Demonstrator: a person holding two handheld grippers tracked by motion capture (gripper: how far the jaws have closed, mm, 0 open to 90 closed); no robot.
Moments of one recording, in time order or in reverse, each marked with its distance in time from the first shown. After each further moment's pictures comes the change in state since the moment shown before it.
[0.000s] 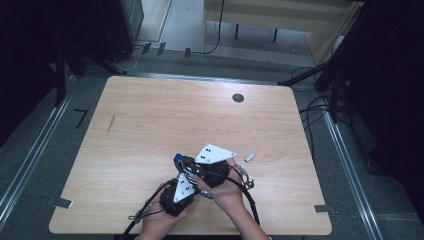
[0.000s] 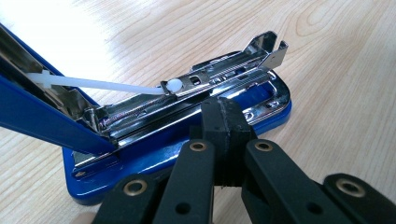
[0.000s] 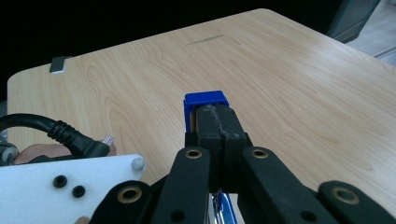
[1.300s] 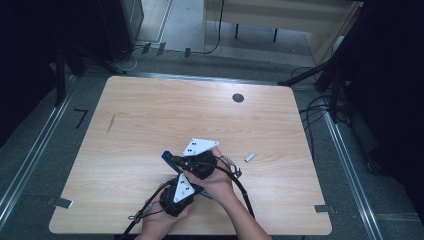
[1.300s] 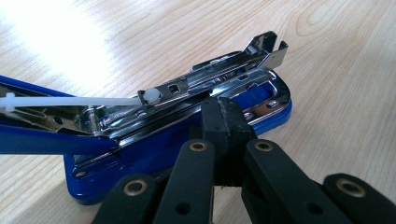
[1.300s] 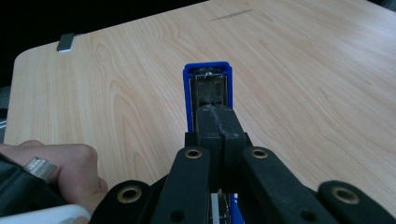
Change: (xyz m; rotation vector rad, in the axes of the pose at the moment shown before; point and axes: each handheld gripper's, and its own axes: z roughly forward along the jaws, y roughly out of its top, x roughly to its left) left arm 0.000 0.000 0.000 0.000 0.004 0.006; right arm -0.013 -0.002 0.046 0.094 0.123 -0.005
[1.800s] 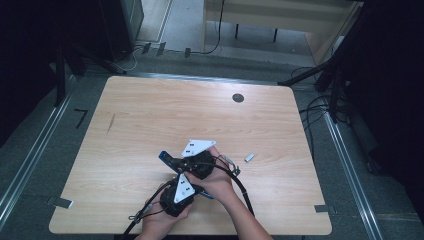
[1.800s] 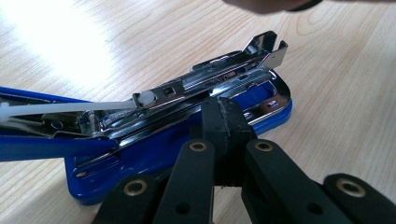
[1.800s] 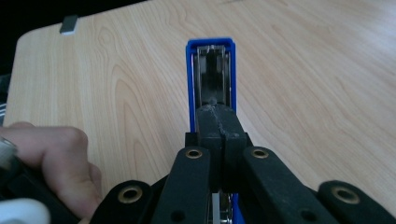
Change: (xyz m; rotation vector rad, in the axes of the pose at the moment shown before) left arm -0.001 0.000 0.000 0.002 0.005 0.005; right arm -0.005 -0.007 0.010 0.045 0.038 -0.019
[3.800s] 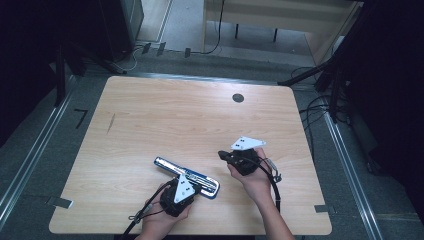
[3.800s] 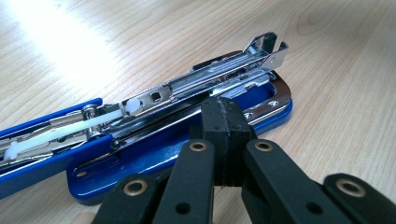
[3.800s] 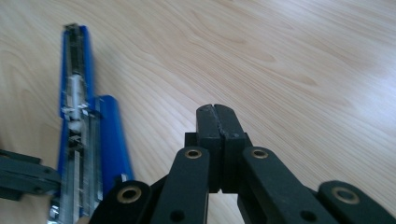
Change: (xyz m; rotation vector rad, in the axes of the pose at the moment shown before) left arm 0.000 0.000 0.000 0.004 -0.001 0.000; right arm -0.058 -0.064 -0.084 0.015 -0.277 0.198
